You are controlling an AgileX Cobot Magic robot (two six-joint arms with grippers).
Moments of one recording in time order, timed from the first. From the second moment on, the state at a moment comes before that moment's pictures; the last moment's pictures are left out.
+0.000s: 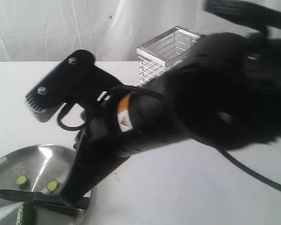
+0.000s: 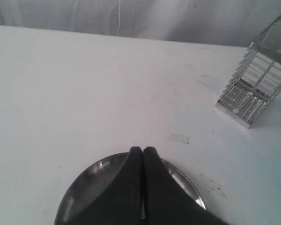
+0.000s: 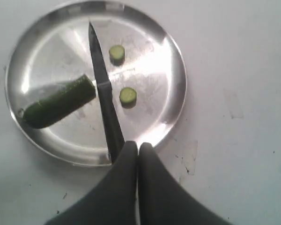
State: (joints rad) left arm 0.07 0.39 -0.79 -0.20 0.90 -0.01; right arm 1.05 1.45 -1.11 0.02 0.52 -0.11
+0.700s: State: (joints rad) left arm 0.07 0.01 -0.65 -0.16 1.19 0.01; right arm 1.05 0.93 -0.40 0.05 -0.05 0.00
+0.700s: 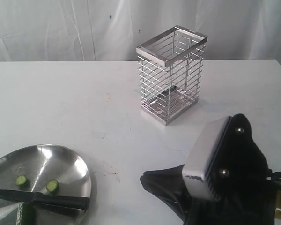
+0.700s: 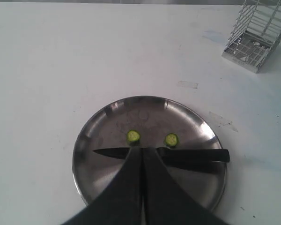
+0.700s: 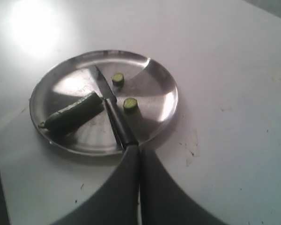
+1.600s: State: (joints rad) left arm 0.07 0.01 -0.24 -0.13 0.24 0.01; right arm 0.99 0.66 -0.33 0.02 -0.11 0.00
